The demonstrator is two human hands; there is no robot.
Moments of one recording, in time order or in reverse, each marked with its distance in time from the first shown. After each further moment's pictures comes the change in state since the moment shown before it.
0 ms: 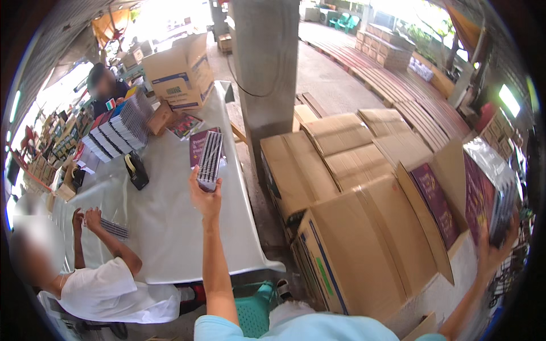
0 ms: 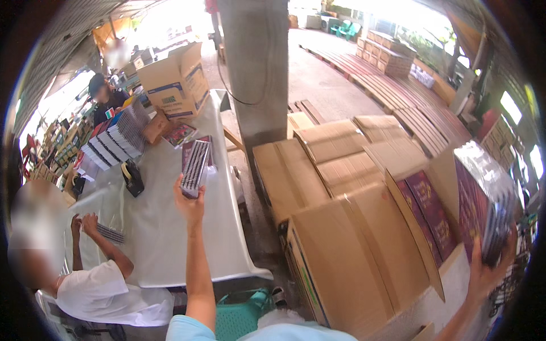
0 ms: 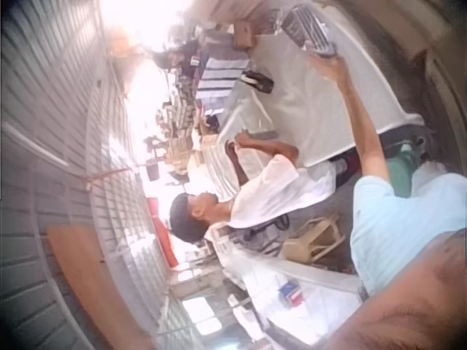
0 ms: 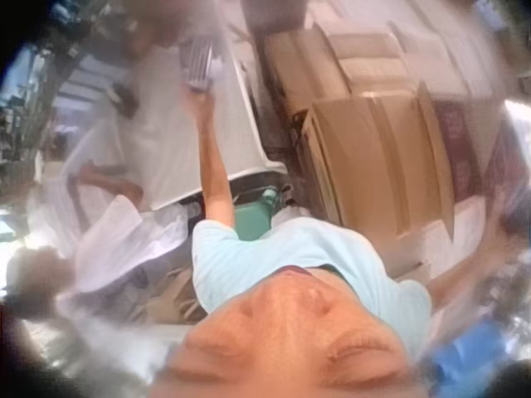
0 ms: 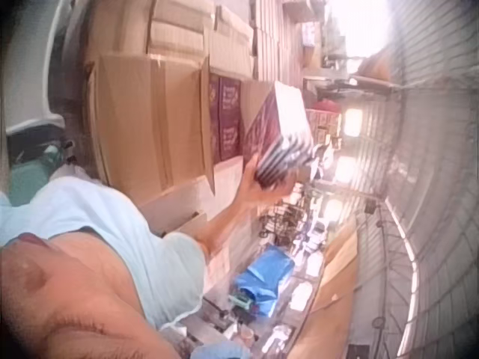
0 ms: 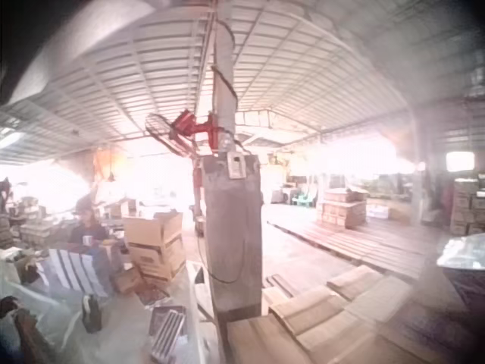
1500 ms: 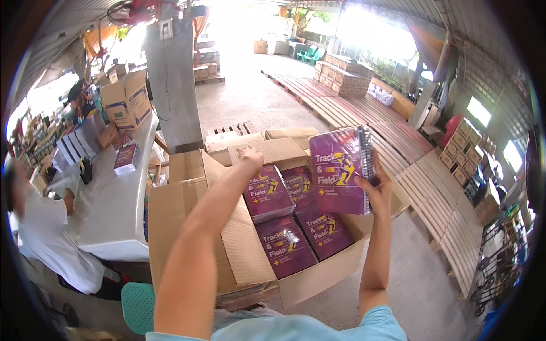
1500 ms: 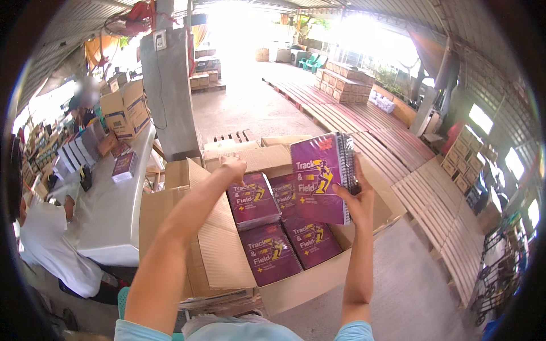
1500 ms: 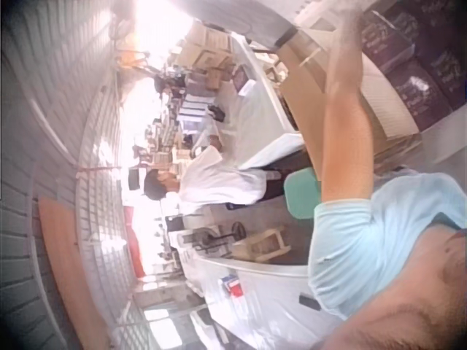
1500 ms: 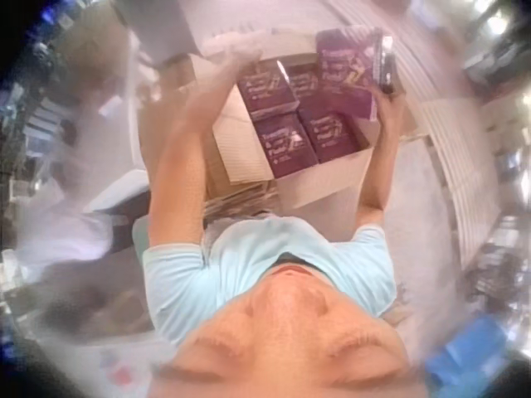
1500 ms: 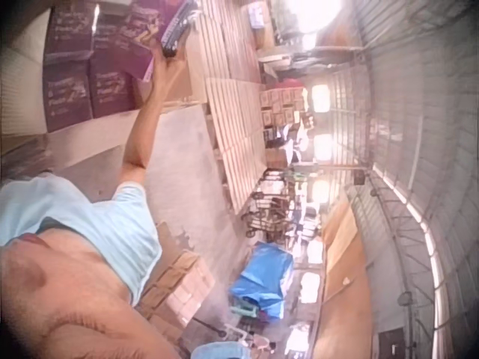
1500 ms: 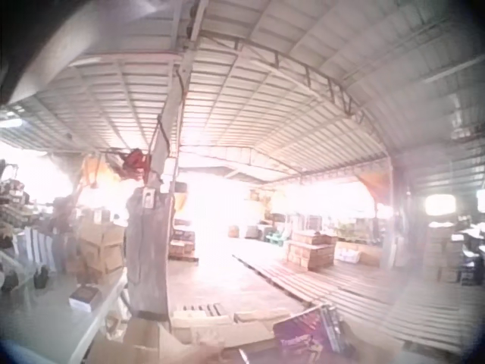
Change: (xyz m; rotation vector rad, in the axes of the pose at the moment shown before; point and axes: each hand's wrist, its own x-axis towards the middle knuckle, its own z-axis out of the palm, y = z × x) left_hand -0.275 0.523 0.391 1.068 -1.523 0.459; right_hand -0.004 0.346 0.126 1.304 -0.296 0.439
